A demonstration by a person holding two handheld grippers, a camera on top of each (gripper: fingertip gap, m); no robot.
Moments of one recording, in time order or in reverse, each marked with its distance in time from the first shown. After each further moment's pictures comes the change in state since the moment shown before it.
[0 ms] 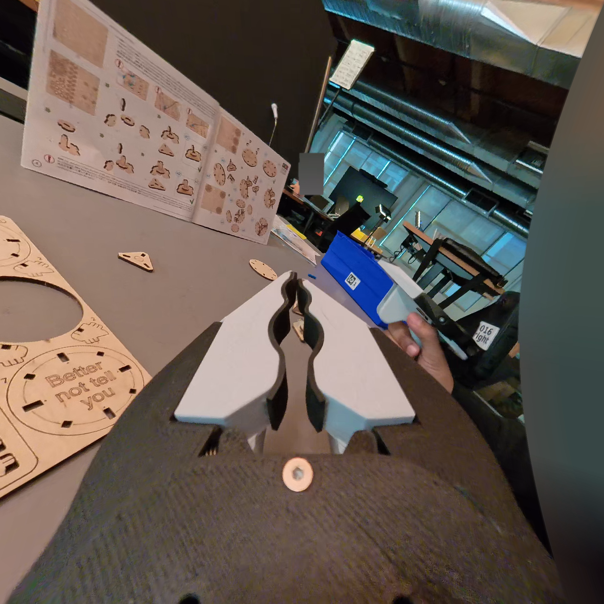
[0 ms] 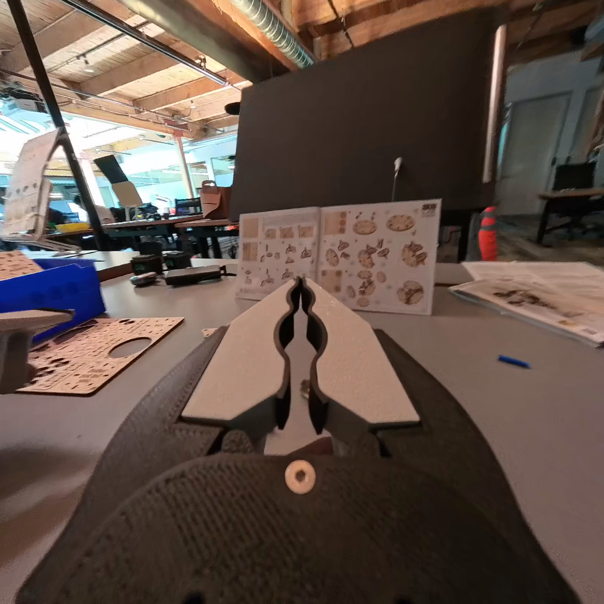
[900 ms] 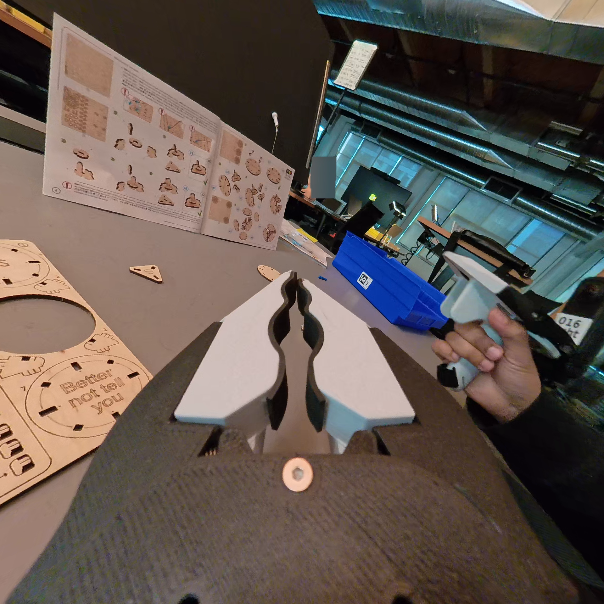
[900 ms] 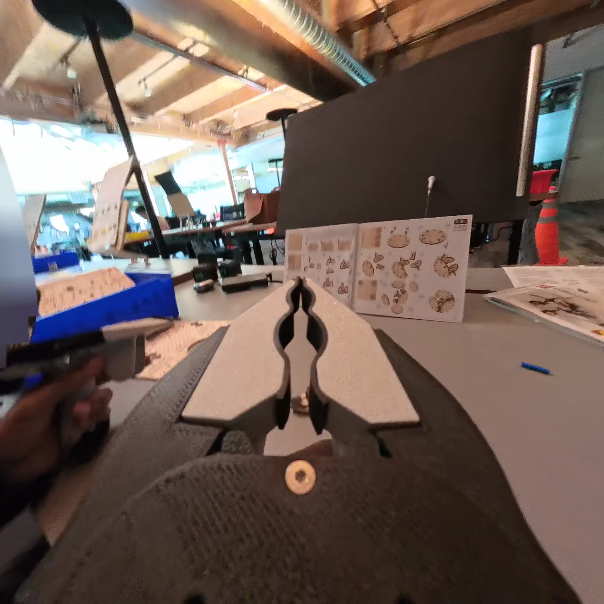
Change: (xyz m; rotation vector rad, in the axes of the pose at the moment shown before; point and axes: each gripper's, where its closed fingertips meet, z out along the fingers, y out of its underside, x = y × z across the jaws) left arm 0.005 -0.002 -0.001 0.013 -0.030 0.087; right arm -0.024 -0.047 -0.041 0.002 -0.100 0.081
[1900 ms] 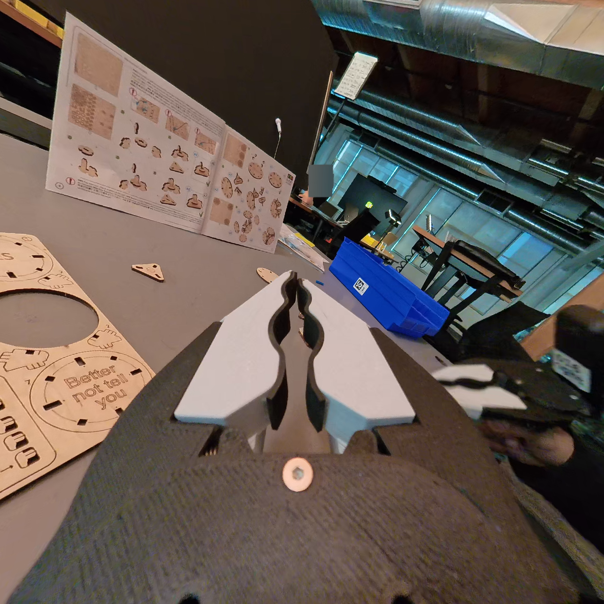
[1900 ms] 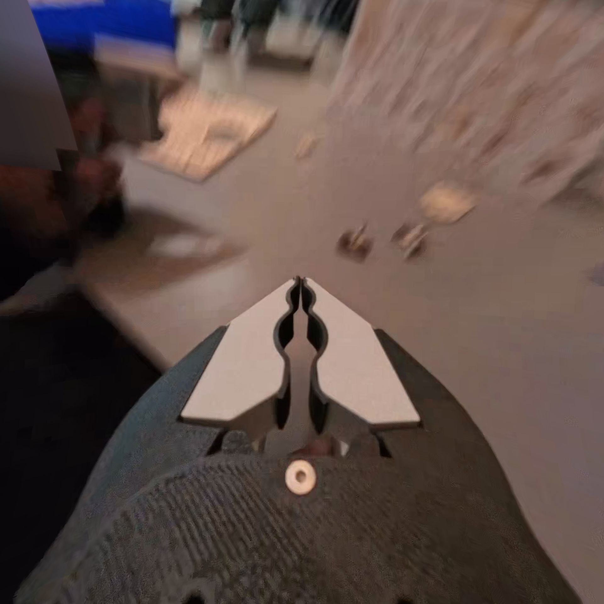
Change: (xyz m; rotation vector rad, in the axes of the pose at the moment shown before) left arm -0.004 -0.003 -0.003 0.016 0.003 -0.039; right arm -0.051 0.126 -0.063 -0.727 -0.179 -0.225
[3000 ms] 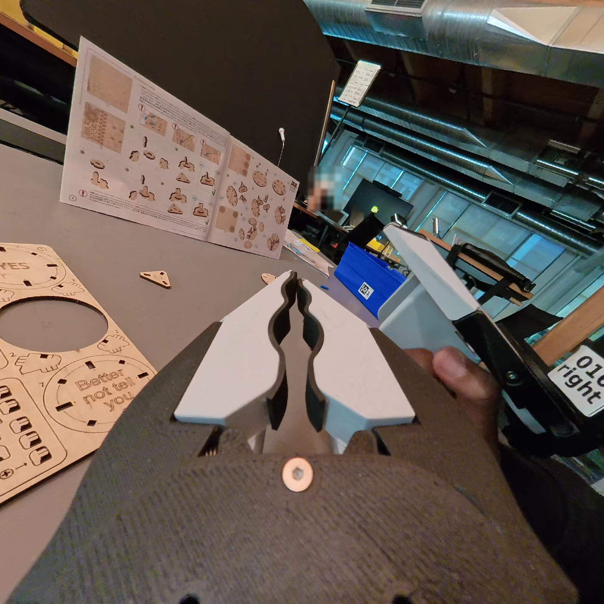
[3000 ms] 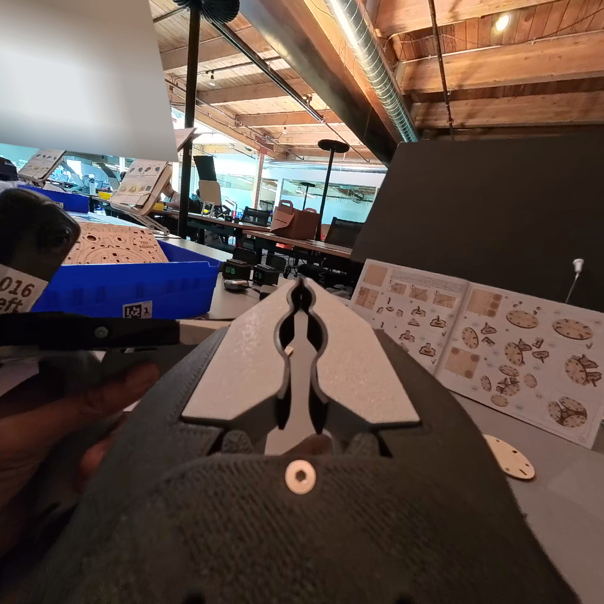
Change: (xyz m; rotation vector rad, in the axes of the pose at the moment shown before) left arm 0.000 -0.005 -0.002 0.021 -0.016 0.023; right arm -0.053 -0.176 0.065 0.783 0.171 -0.141
